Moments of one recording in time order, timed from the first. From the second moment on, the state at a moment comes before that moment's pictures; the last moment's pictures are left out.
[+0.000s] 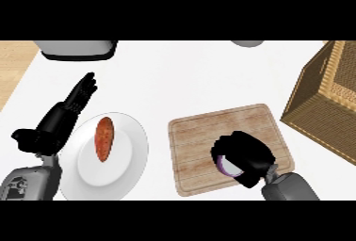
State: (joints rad) left arm -0.19 0.20 0.07 -1.56 -0.06 -0.23 0.01; right arm -0.19 -0.22 0.39 -1.50 1.18 0.39 -0.33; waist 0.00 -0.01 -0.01
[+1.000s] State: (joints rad) left arm -0.16 0.19 0.07 -1.59 -0.06 -0.23 0.02; right arm -0.01 -0.01 0.26 -1.72 1.01 0.00 0.45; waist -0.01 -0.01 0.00
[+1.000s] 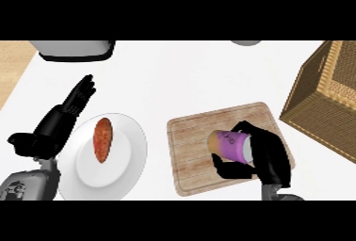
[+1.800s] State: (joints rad) left arm -0.16 0.17 0.06 -1.60 -0.08 -0.22 0.03; right arm -0.12 0.00 0.33 -2.31 1.07 0.02 0.88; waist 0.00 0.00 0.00
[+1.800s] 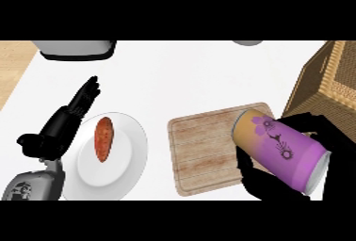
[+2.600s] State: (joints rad) left arm -0.19 0.17 0.07 -1.57 -0.08 -0.23 0.01; right arm -0.56 -0.16 -0.15 -1.98 0.99 0.05 0.89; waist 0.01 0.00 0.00
